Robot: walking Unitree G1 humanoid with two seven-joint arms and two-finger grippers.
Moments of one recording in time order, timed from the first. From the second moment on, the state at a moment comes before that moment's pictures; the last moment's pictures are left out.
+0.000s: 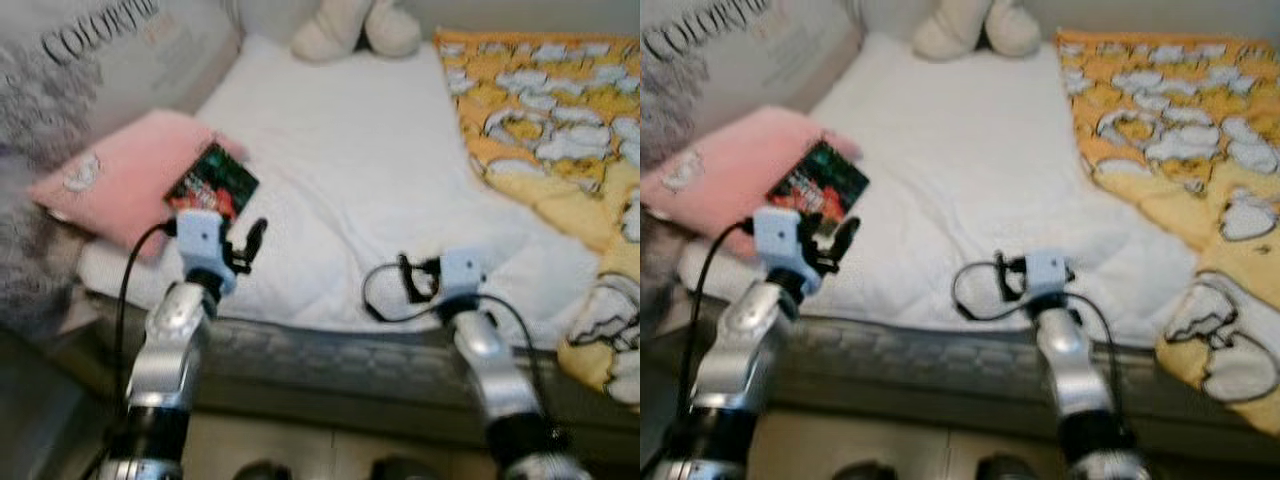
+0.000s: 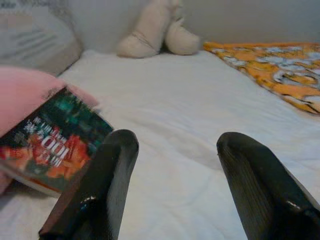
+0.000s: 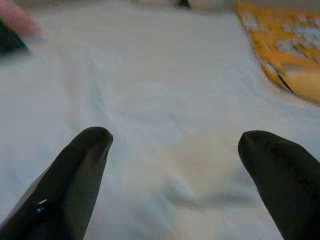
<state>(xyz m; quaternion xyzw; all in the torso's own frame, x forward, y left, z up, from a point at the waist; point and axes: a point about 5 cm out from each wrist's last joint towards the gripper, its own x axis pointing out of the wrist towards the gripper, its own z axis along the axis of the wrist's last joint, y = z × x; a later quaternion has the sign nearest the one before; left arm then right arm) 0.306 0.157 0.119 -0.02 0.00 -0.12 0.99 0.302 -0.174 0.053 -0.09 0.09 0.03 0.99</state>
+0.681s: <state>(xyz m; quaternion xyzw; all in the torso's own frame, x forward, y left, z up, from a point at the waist) 0.291 0.189 0.142 0.06 0.03 -0.16 0.99 0.275 -0.203 -0.020 -0.20 0.31 -0.01 0.93</state>
